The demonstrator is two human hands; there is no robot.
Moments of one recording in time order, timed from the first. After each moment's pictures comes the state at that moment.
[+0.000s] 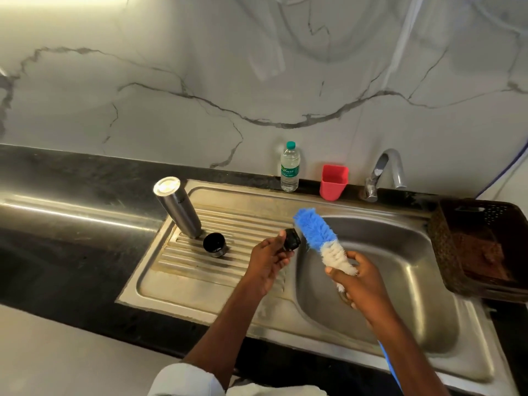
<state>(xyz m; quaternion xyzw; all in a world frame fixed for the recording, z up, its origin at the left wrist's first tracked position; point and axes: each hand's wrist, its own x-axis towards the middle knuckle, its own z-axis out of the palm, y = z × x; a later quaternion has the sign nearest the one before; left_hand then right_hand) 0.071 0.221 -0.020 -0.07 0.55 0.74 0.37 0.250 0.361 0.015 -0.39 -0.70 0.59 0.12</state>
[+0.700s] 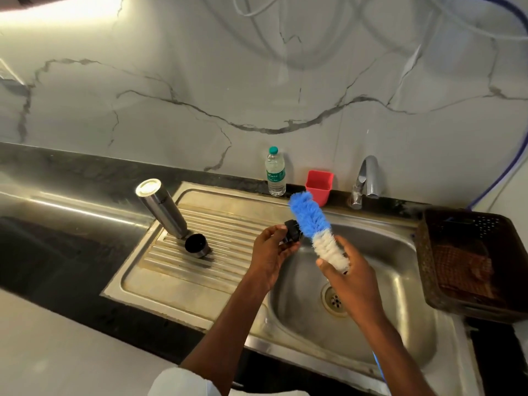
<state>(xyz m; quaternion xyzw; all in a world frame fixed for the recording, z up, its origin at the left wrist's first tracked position) 0.110 0.303 0.008 -0.09 0.50 0.81 0.31 0.268 0.416 0.030 -0.32 -0.78 0.50 0.19</state>
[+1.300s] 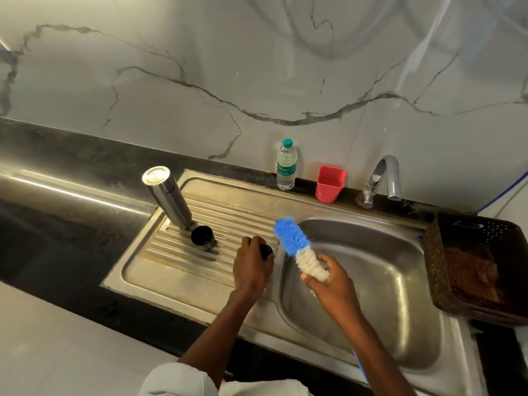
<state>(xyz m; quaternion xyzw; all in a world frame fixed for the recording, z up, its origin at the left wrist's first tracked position) 0.087 0.228 -0.052 0.15 0.93 0.34 0.05 0.233 0.367 -0.003 -0.35 -0.77 0.52 0.07</state>
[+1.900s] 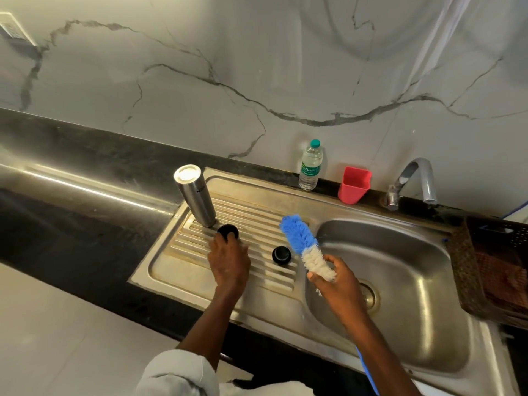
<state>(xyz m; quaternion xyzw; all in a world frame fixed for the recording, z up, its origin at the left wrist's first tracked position) 0.023 0.132 -0.062 0.08 0.98 0.19 -0.04 0.203 0.317 -0.007 -0.35 -0.75 0.55 0.09</state>
